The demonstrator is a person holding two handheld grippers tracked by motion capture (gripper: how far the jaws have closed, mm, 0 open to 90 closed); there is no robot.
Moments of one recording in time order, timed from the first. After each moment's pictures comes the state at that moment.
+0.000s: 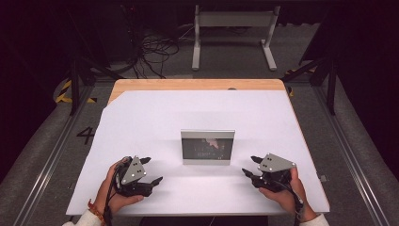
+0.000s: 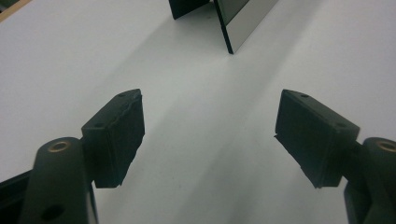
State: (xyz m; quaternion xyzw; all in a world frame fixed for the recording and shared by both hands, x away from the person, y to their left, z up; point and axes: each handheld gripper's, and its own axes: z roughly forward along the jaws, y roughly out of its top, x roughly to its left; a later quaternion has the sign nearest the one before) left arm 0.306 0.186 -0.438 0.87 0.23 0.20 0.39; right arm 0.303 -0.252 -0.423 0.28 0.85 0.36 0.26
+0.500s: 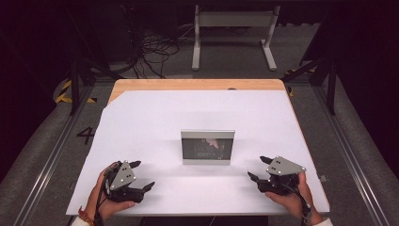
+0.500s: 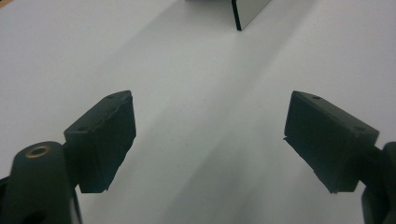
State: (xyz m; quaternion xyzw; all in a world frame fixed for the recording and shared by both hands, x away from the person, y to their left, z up) left arm 0.295 0.211 -0.446 0.86 0.25 0.20 0.39; right arm 0.294 -0.271 -0.428 0.30 0.84 0.37 0.27
